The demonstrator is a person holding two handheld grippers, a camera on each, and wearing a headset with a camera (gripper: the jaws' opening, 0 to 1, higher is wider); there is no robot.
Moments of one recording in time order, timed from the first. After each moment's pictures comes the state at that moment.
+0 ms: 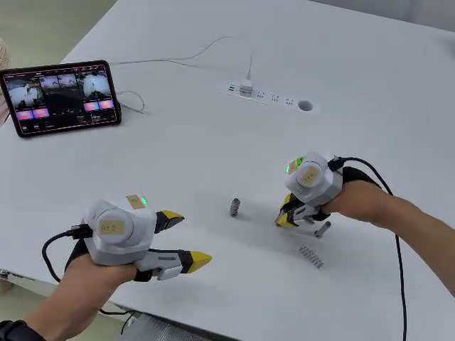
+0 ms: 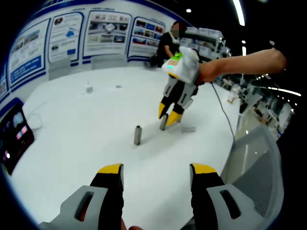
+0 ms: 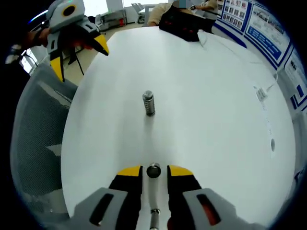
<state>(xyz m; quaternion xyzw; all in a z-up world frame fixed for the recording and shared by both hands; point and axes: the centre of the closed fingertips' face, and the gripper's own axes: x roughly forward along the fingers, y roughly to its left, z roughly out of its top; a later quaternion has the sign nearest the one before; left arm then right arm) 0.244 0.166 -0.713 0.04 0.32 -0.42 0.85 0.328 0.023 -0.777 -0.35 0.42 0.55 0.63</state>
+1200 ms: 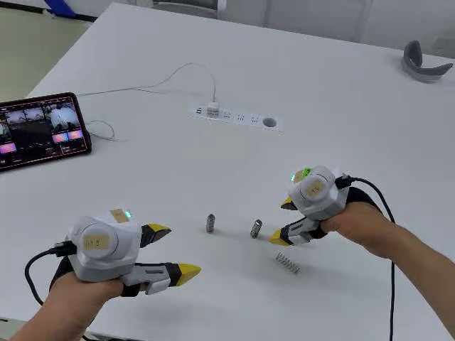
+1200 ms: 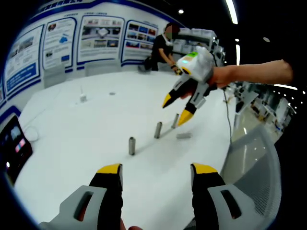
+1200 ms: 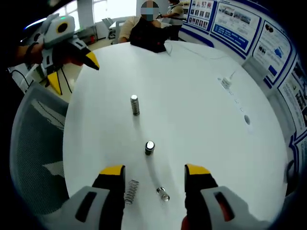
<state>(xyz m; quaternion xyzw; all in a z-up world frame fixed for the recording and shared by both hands) 0.247 0.150 -0.696 0.05 0.30 -0.44 0.85 0.318 -0.016 -0.738 -0.31 0.40 0.46 0.73</state>
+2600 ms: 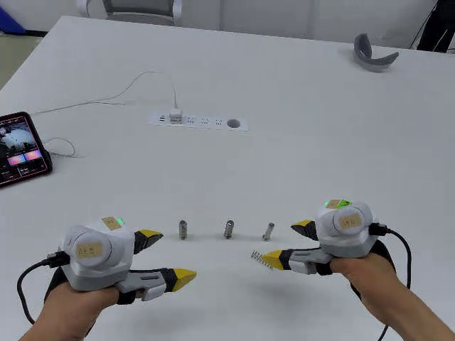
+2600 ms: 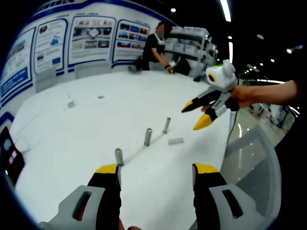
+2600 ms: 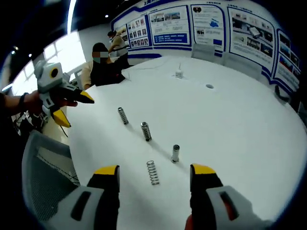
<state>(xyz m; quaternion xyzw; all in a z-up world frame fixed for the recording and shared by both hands) 0.252 0.111 -0.695 0.06 0.30 -0.47 0.83 0.263 -0.073 -0.727 -0.07 0.38 0.32 0.87</state>
